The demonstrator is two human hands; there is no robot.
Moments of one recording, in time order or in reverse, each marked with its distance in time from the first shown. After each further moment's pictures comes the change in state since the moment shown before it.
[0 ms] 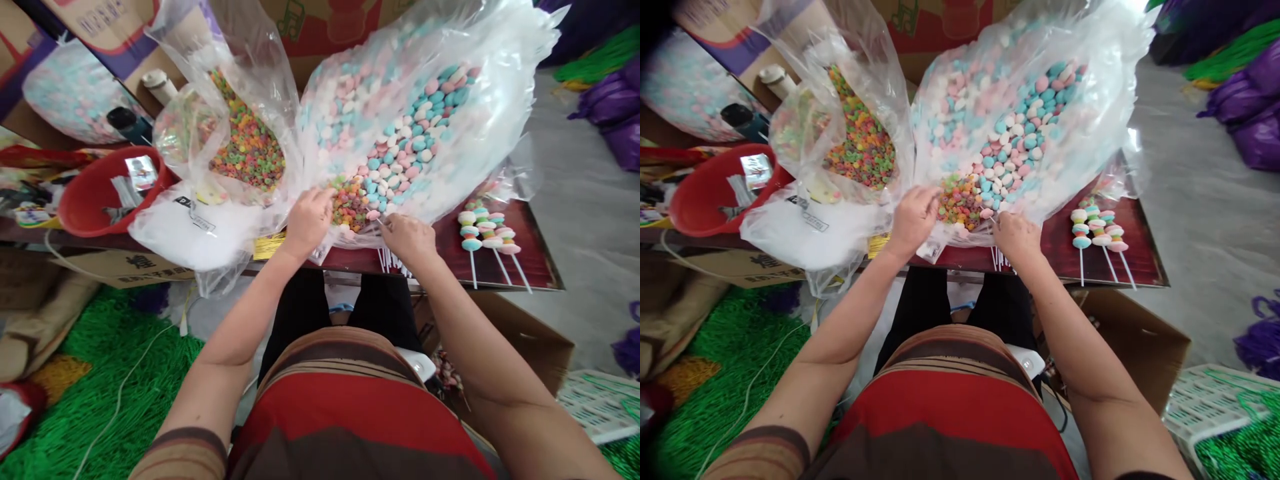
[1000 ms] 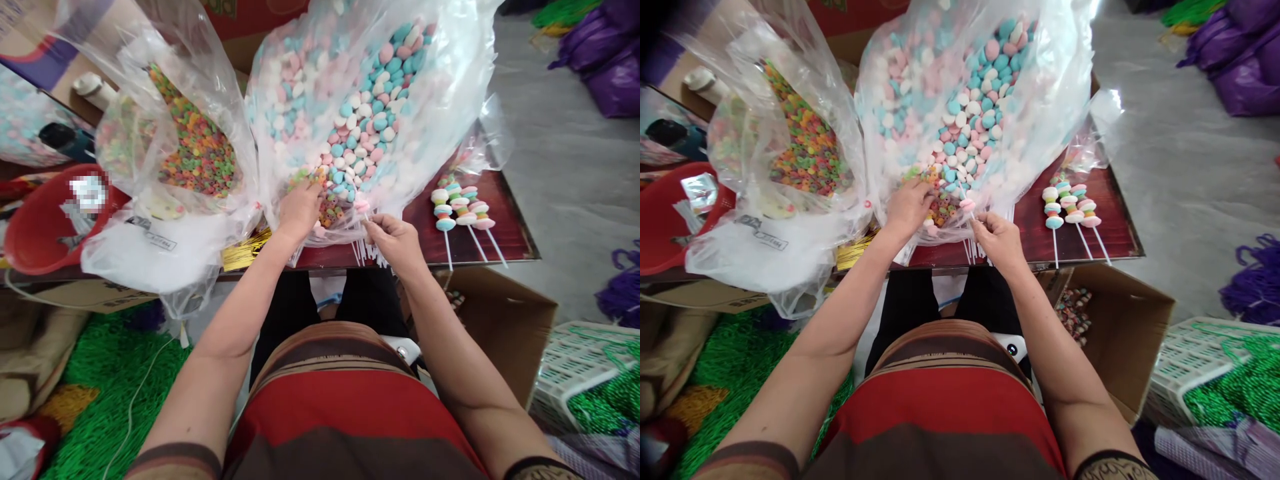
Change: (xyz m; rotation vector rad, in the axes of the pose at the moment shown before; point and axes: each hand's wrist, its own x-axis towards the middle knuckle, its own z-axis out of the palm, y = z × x) left_hand 0.035 0.010 0.067 0.048 -0.187 -0.034; right_hand -0.028 0.038 0.032 1.117 0.172 0.043
